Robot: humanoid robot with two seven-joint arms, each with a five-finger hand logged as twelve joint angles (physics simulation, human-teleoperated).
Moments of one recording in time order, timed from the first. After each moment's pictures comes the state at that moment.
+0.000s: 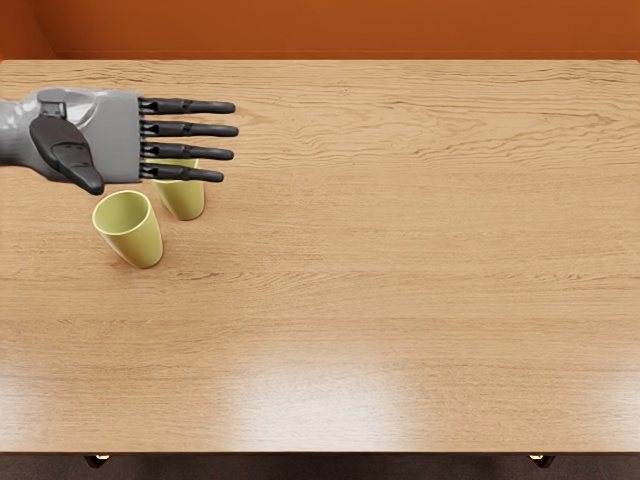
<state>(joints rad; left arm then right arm) -1.23 1.10 -0.30 -1.52 -0.62 -0.61 0.61 0.05 -0.01 0.14 0.19 0.07 -0.13 -0.31</state>
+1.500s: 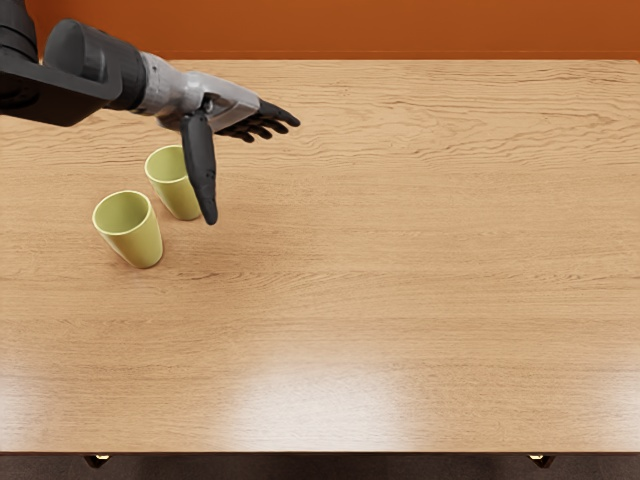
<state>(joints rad) -1.47 0.62 -0.29 -1.35 0.50 -0.57 0.61 0.05 0.00 0.14 0.19 0.07 -0.13 -0.31</state>
